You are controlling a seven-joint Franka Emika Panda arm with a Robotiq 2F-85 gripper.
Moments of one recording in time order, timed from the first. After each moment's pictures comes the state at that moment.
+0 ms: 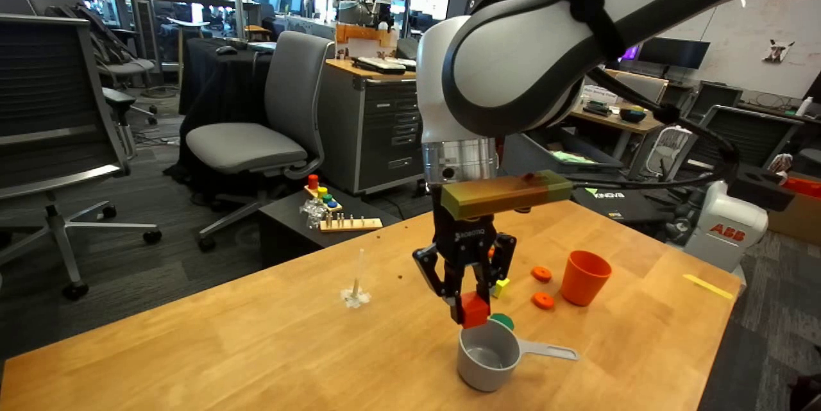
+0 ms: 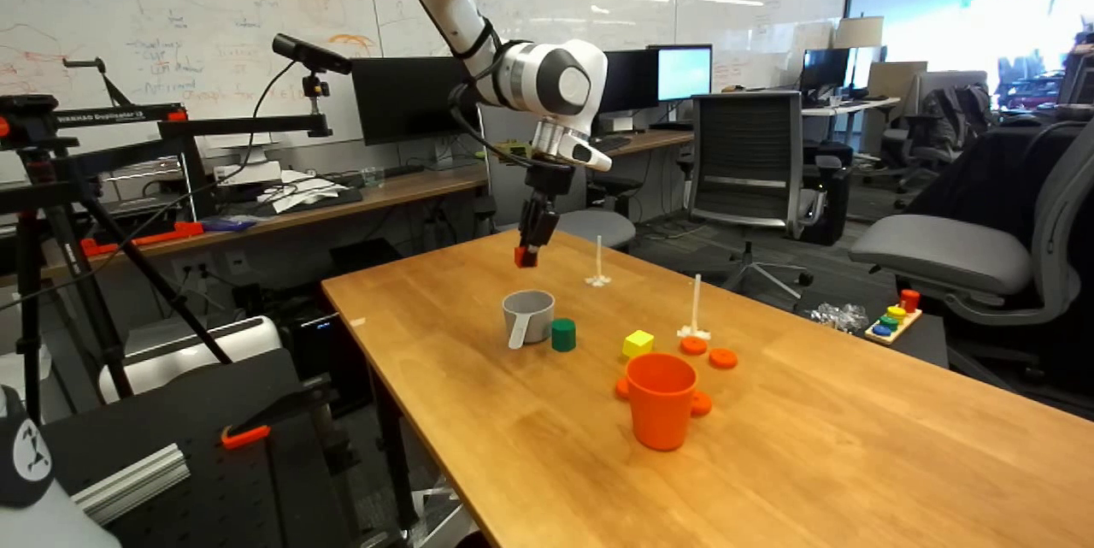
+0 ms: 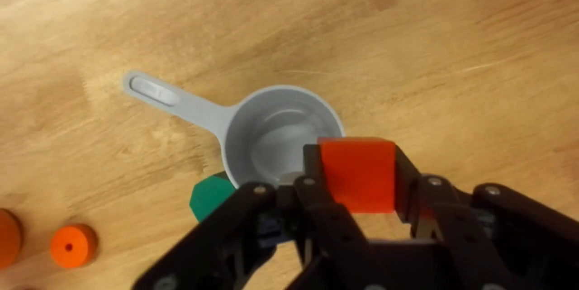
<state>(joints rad) 0.31 0.78 0.08 -1.52 0.09 1.94 0.64</state>
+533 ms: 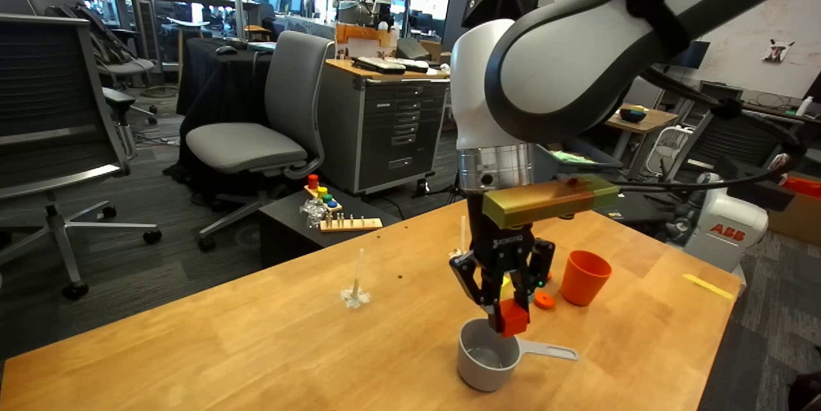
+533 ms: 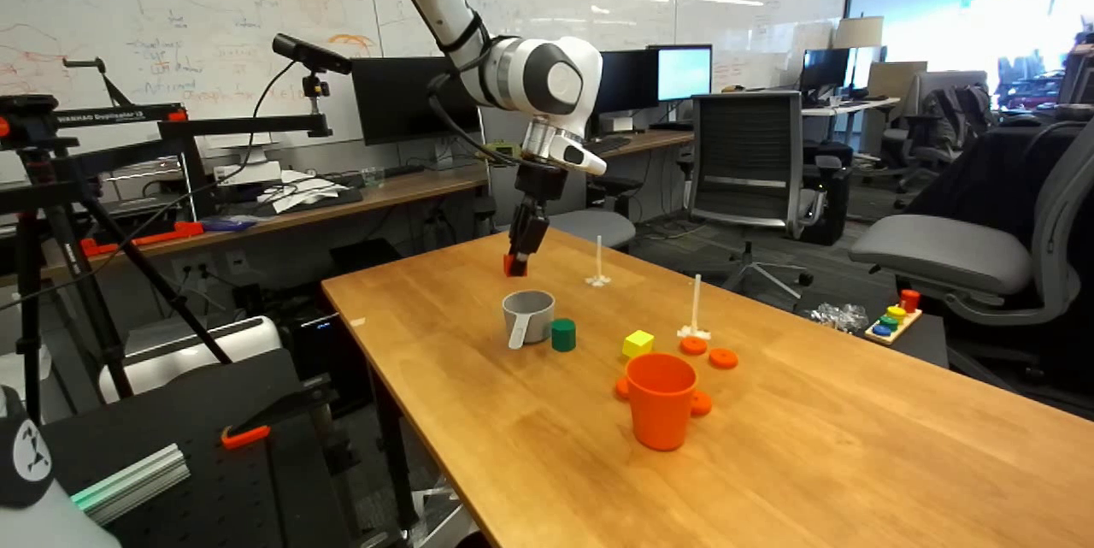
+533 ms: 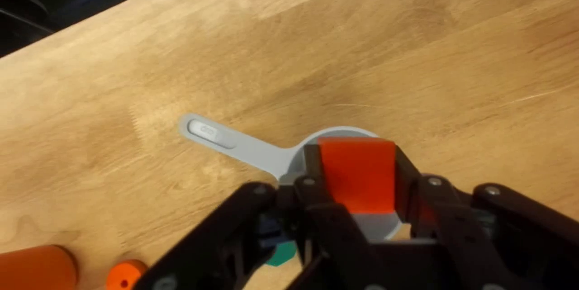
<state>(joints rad) 0.30 0.67 0.06 -1.71 0.10 1.99 0.65</state>
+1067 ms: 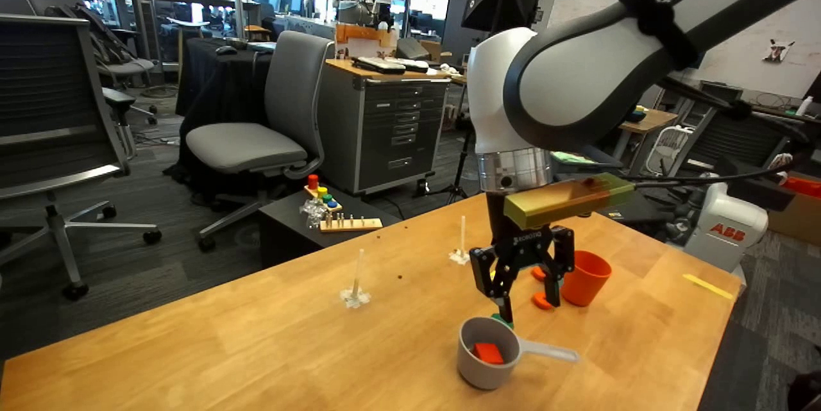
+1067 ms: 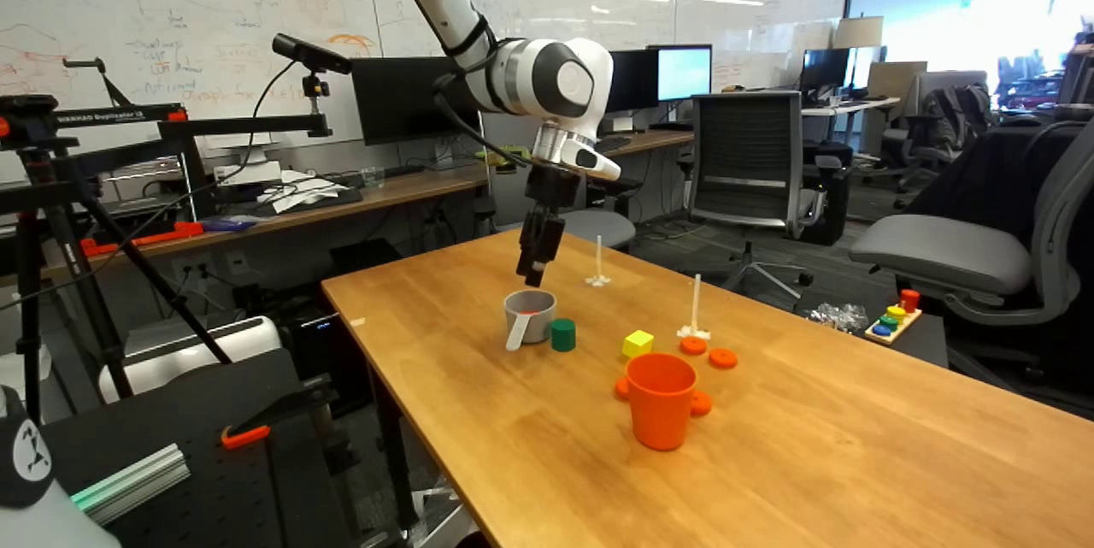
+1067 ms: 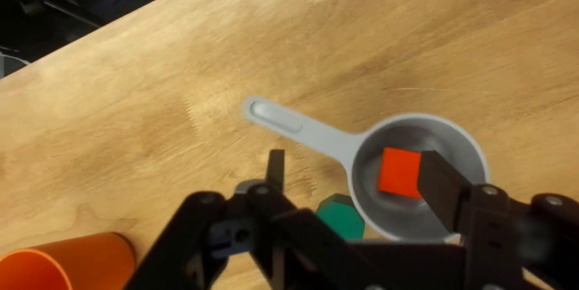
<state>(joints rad) 0.29 0.64 0.02 -1.76 0.05 2.00 0.64</state>
